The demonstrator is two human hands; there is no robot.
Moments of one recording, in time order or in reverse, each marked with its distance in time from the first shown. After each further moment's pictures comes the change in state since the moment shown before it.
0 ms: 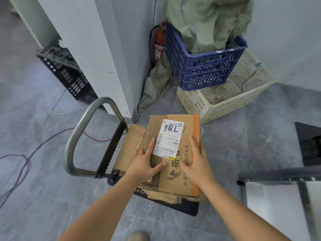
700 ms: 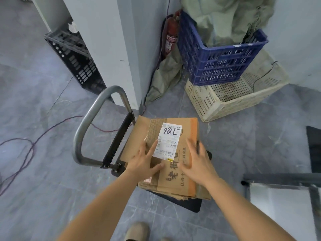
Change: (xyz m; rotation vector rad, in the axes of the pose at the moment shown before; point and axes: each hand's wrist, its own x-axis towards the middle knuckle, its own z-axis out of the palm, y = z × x) left_hand 0.002 -0.042 0.010 0.262 -0.038 -0.032; right_hand 0.017 0.006 0.029 -0.413 -0.219 -0.001
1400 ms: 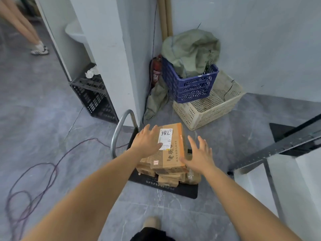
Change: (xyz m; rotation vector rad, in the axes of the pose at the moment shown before) left_hand -0.184 0.078 -0.158 0.189 0.211 0.158; right_hand -0.195 -0.072 -0.083 -0.044 0.186 0.102
